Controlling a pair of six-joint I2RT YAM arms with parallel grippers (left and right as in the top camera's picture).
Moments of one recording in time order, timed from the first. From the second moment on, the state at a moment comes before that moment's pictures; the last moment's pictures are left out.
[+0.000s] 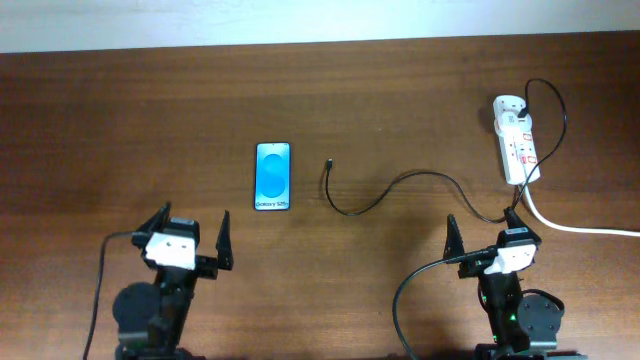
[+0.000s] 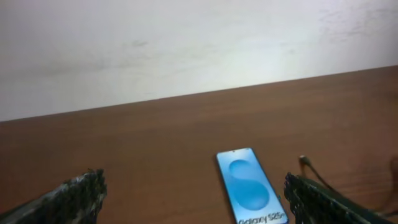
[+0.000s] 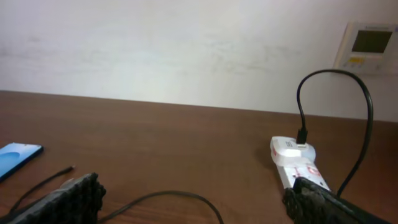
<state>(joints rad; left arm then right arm) 0.02 0.33 0.27 -0.07 0.18 0.11 -0.06 0.01 0.01 0.00 -0.14 -0.03</state>
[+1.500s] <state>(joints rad) 0.02 0.99 0.83 -0.48 0.27 0.11 -0.06 0.73 0.83 -0.50 -0.39 -0.03</state>
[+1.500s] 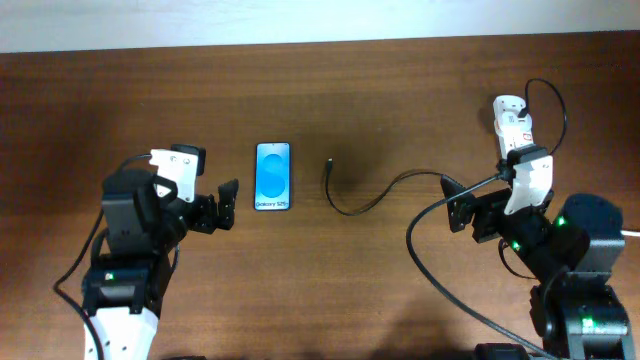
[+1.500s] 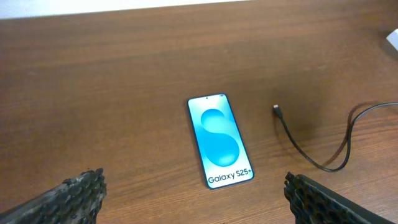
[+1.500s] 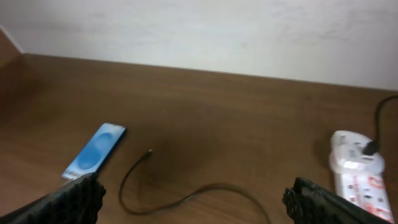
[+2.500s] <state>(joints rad) -0.15 1.65 1.63 -1.01 0.10 -0.03 -0.06 1.05 1.10 -0.76 -0.46 -0.03</state>
